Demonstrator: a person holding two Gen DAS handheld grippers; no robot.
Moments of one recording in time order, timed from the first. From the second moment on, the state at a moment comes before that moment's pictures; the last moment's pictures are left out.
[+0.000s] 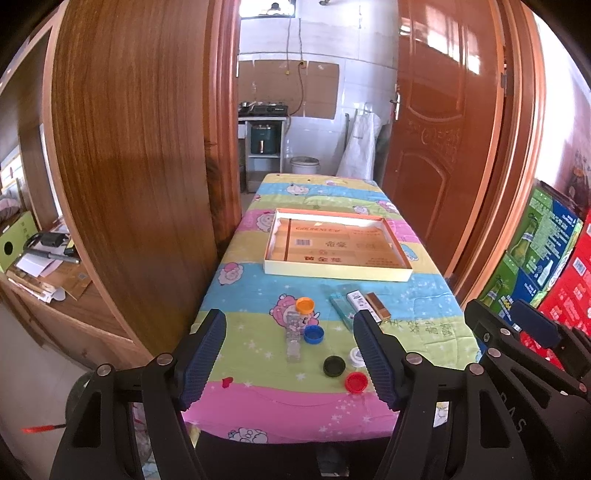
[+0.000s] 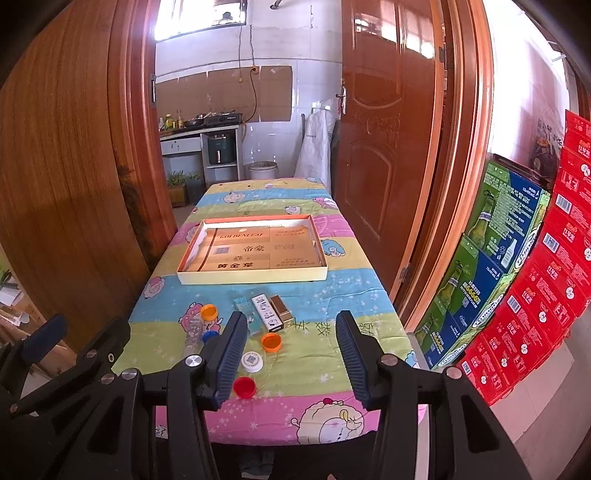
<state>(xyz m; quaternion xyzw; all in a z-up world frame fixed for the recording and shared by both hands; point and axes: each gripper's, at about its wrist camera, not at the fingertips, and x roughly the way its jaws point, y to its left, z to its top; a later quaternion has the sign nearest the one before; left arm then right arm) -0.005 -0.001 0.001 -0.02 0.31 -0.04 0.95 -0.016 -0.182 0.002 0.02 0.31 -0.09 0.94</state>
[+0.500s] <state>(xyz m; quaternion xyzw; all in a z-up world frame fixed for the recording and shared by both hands) -0.005 -0.003 -0.001 -0.01 0.31 -0.04 0.95 -0.017 -0.184 0.001 0.03 0.31 -0.09 0.94</state>
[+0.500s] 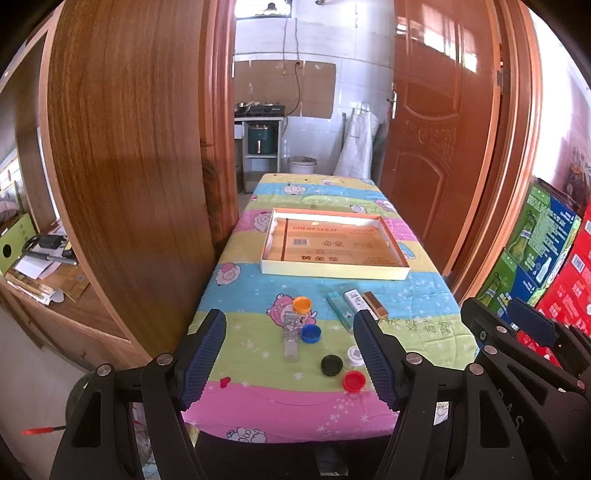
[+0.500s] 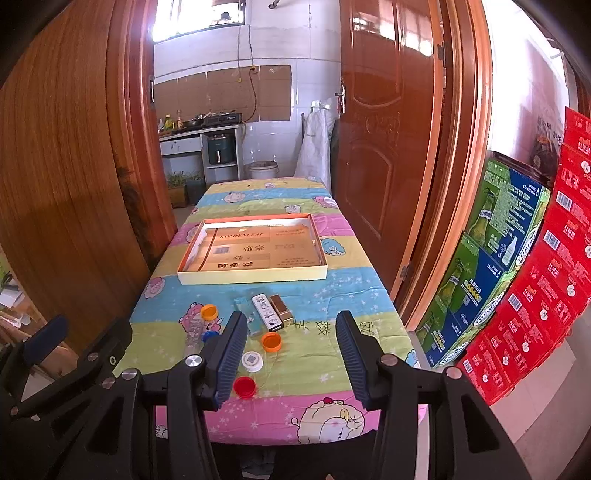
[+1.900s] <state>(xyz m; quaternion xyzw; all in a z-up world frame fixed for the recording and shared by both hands) -0.006 0.002 0.000 -0.01 0.31 -0.04 0.95 -0.017 -0.186 0.001 0.03 0.32 -0.09 0.94</state>
